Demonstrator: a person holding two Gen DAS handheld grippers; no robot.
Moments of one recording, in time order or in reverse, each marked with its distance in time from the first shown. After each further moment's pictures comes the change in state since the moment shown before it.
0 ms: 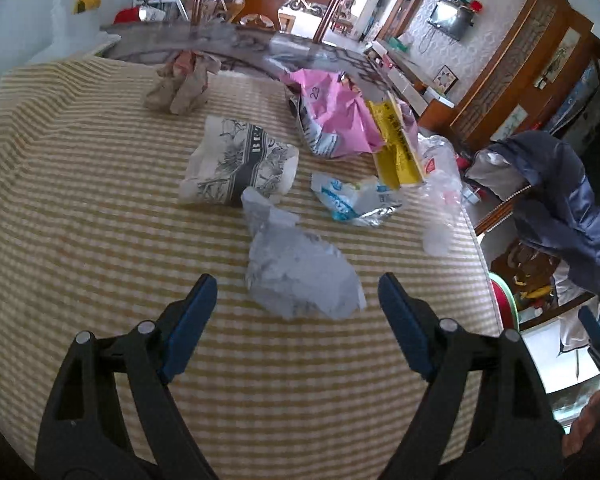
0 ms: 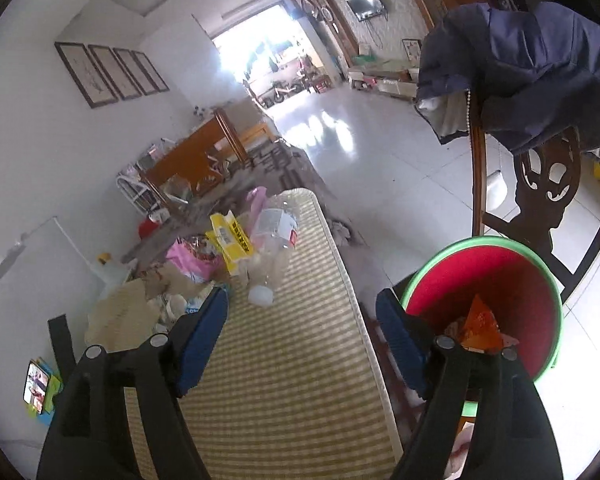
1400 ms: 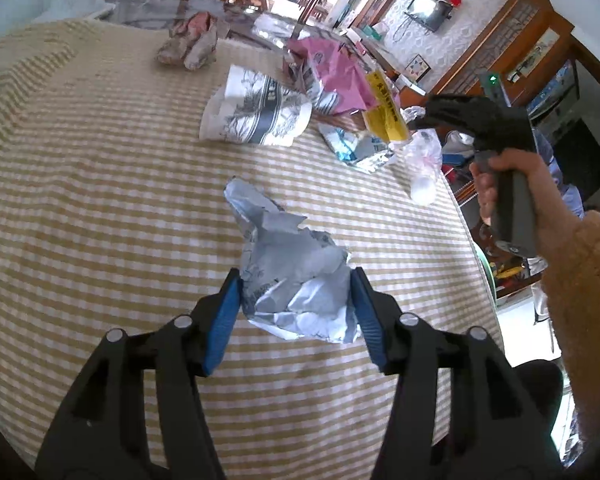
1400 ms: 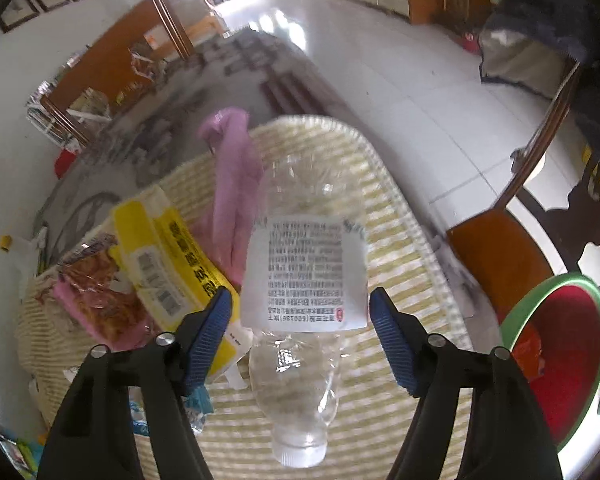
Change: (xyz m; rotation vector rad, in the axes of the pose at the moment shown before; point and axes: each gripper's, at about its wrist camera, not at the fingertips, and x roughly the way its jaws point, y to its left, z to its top) left arm -0.022 0.043 -0.048 -0.016 0.055 -0.141; right arm 0.282 0.054 0.069 -0.012 0.426 -0.278
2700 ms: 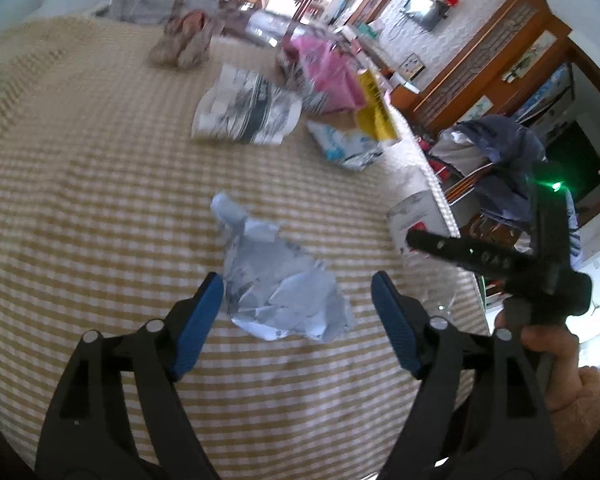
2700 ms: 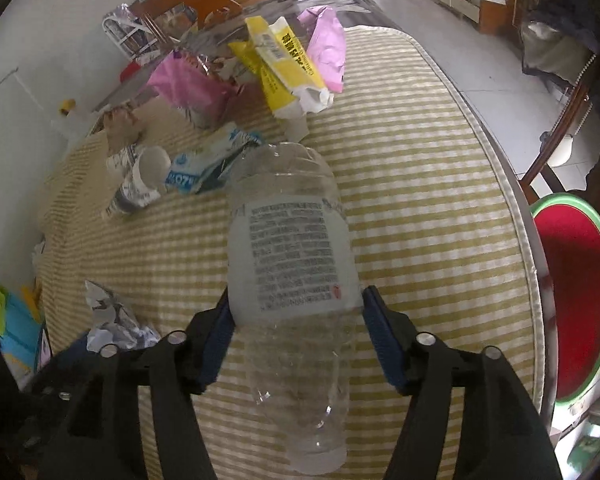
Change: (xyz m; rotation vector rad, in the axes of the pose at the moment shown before) left arm -0.007 -0.008 0.001 0.017 -0.004 -0.020; right arm -0.059 0.012 -0.159 -0.231 0.054 0.133
